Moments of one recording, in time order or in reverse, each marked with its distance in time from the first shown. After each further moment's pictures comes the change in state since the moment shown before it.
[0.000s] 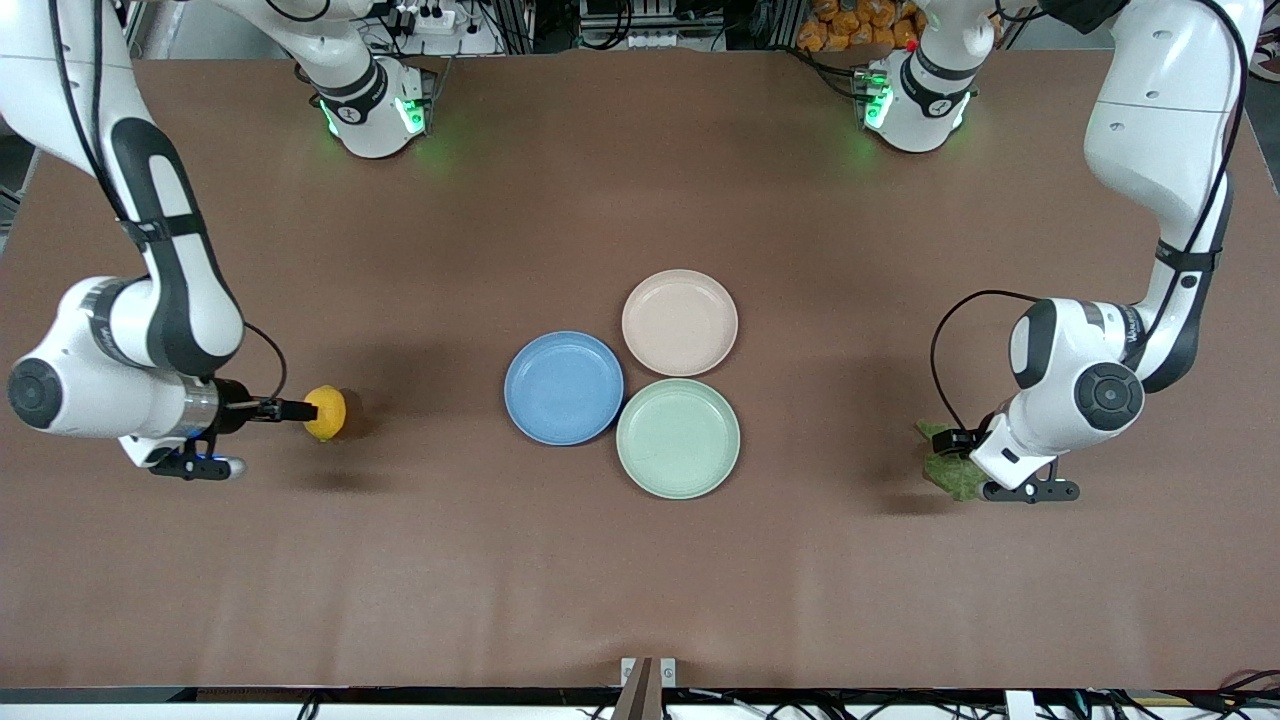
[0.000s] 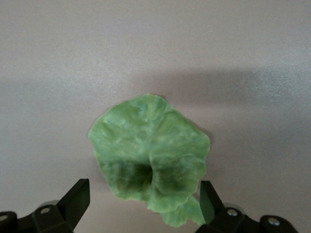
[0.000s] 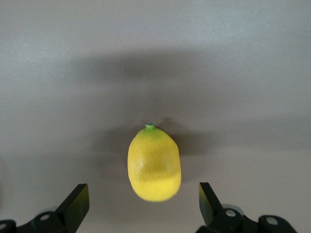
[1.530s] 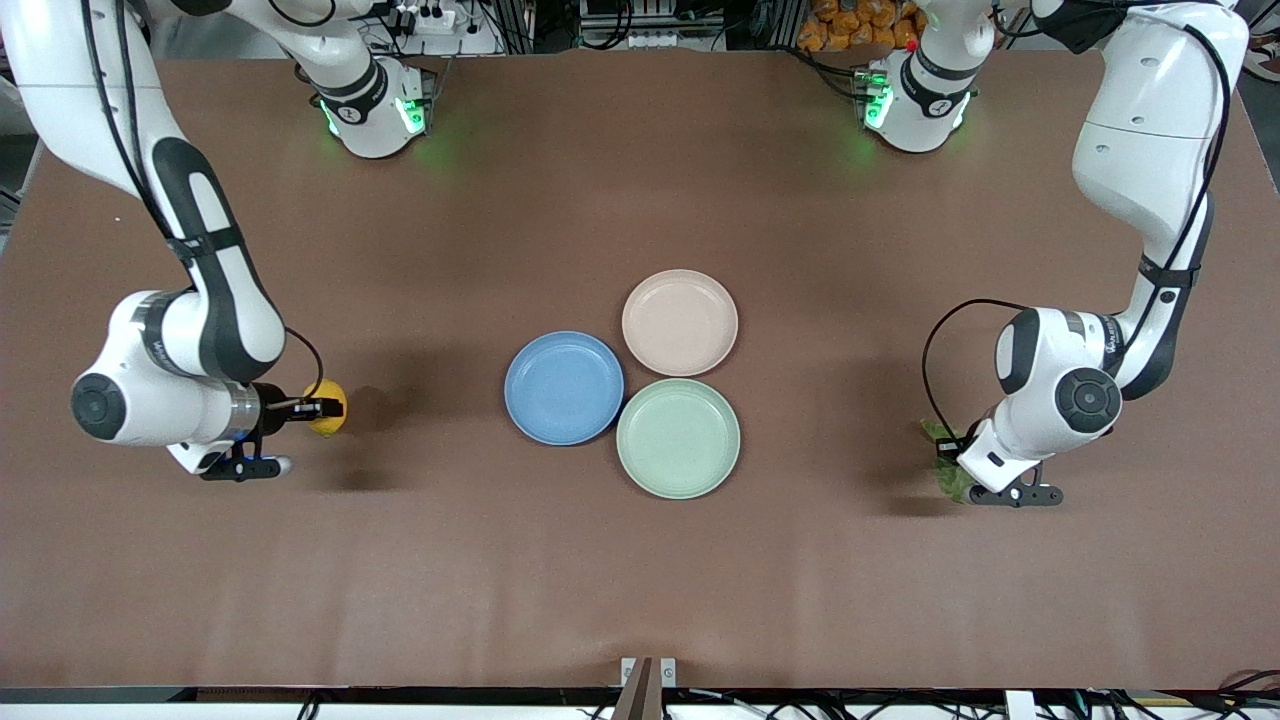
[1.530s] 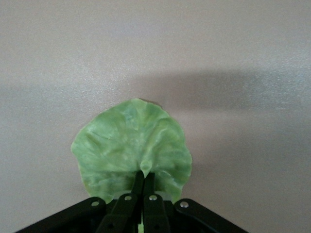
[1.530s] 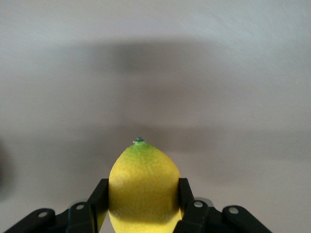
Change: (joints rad) left arm -0.002 0.040 -0.001 0.002 0.017 0.063 0.002; right arm 0.064 0.010 0.010 0.079 0.040 -0.098 -0.009
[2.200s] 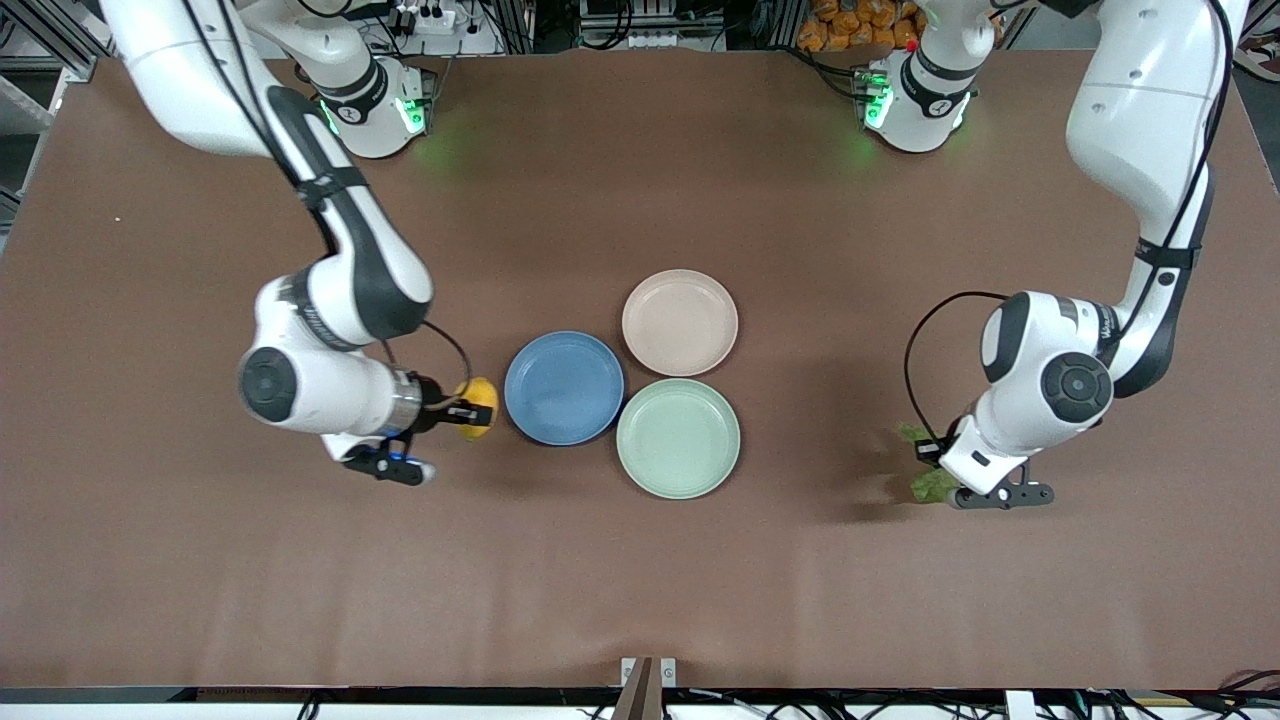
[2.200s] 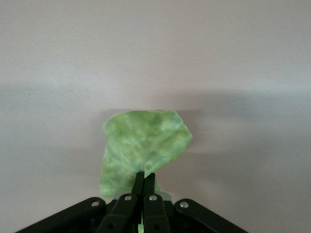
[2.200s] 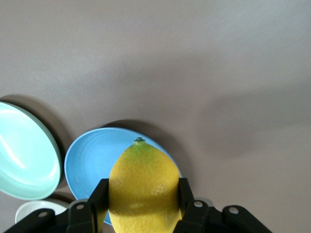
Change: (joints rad) left arm -0.036 -0.106 -0.115 0.046 0.000 -0.129 -0.227; right arm 0.243 0.071 0.145 0.110 0.049 0.118 0.602
